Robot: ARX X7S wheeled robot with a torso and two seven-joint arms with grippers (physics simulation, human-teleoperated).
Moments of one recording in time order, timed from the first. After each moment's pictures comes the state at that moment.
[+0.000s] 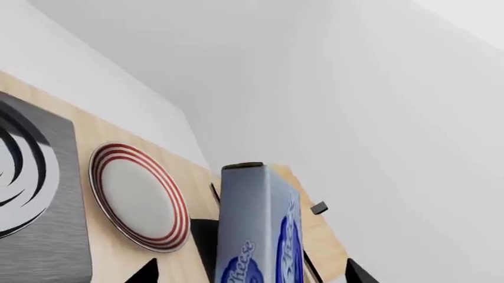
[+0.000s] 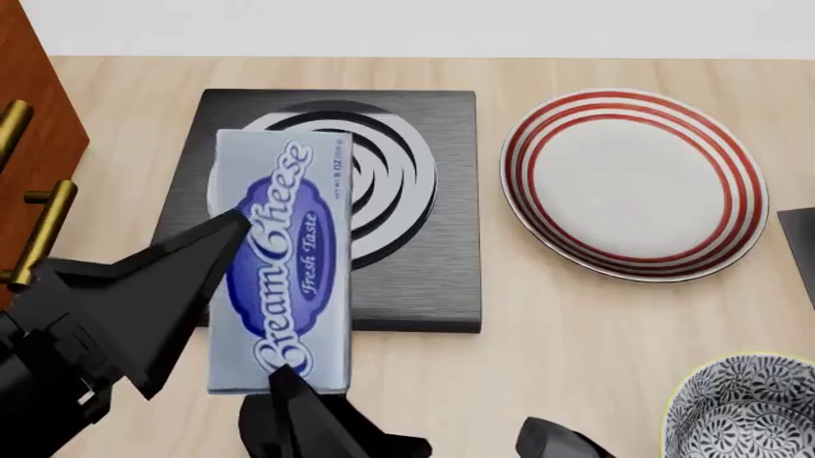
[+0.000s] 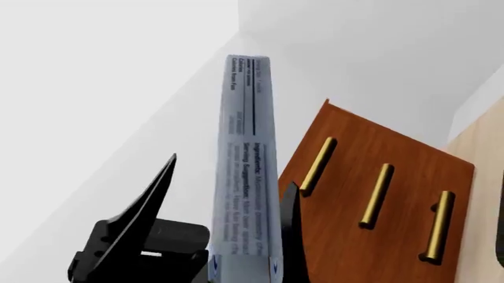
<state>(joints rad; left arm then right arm) -0.59 -0.65 0.40 0.60 -1.85 -0.25 -0.44 0.13 0.36 -0.42 -0.46 1.58 0.11 -0.23</state>
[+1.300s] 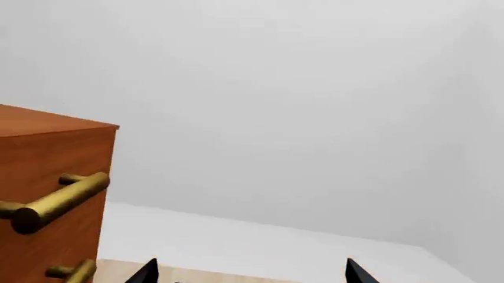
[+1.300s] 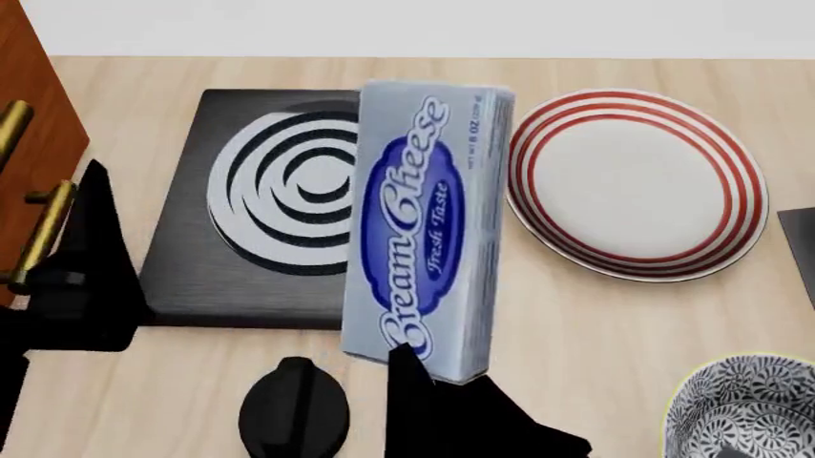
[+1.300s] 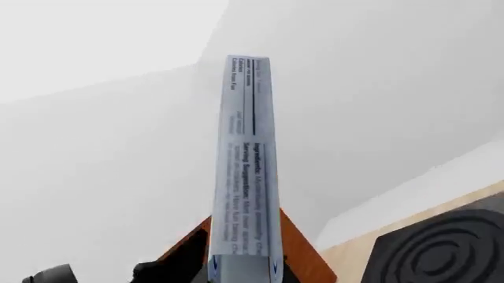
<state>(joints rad) -0.44 -0.59 0.46 0.56 -0.71 -0.10 -0.65 -0.01 0.42 -0.28 -0.67 1.12 -0.04 -0.03</state>
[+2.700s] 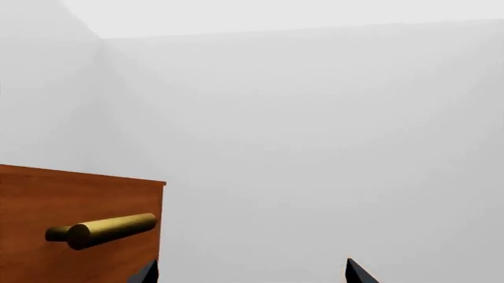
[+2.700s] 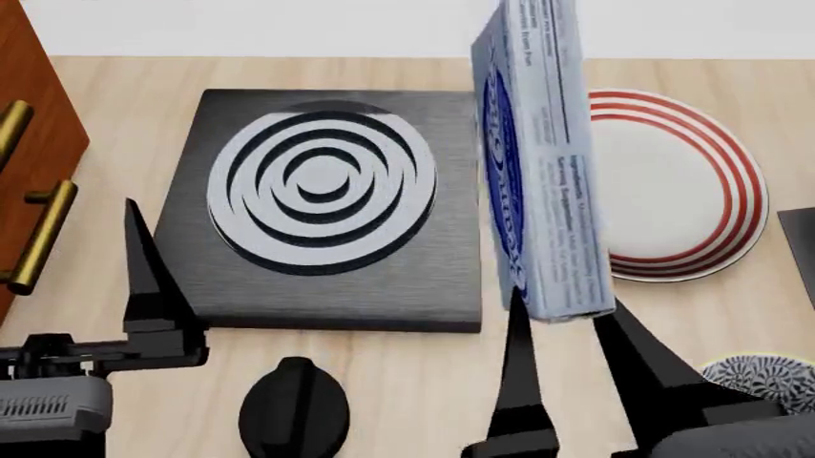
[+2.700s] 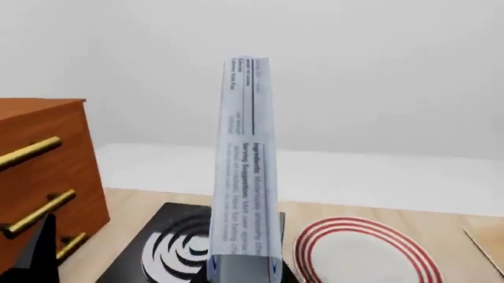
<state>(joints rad) -0.44 -0.37 0.59 -0.03 -0.11 0.45 -0.70 2.08 1.04 -2.58 -1.04 0.98 -0.52 1.46</state>
